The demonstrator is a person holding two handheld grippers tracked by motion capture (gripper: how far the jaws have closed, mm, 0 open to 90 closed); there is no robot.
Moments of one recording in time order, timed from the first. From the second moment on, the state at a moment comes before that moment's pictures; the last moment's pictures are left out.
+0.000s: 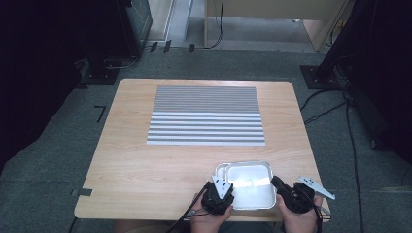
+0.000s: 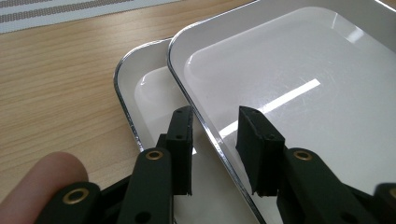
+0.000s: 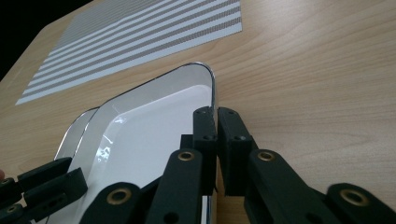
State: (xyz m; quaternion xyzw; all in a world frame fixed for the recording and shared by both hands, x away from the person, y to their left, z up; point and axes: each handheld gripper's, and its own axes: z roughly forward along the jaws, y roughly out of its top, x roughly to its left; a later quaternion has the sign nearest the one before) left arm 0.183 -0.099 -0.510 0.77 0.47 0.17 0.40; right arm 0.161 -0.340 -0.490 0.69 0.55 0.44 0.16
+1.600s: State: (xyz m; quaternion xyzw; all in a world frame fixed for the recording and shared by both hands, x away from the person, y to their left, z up) left arm 0.259 -0.020 -0.459 0.67 0.55 0.20 0.46; right arm 0.251 -0.255 -0.445 0.65 0.59 0.44 0.20
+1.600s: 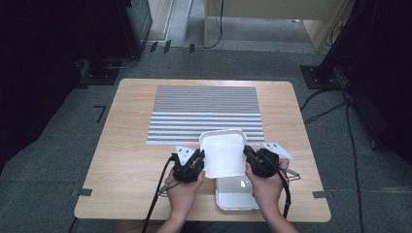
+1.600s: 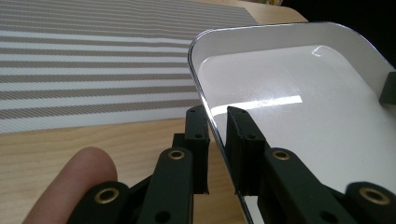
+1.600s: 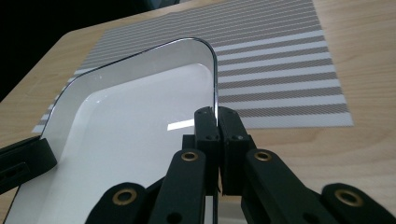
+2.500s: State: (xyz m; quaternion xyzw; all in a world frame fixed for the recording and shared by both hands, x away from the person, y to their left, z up) left arm 0.382 0.008 -0.463 0.64 0.61 0.20 0.42; right arm 0.381 -0.218 -0.459 0.66 0.60 0.44 0.14
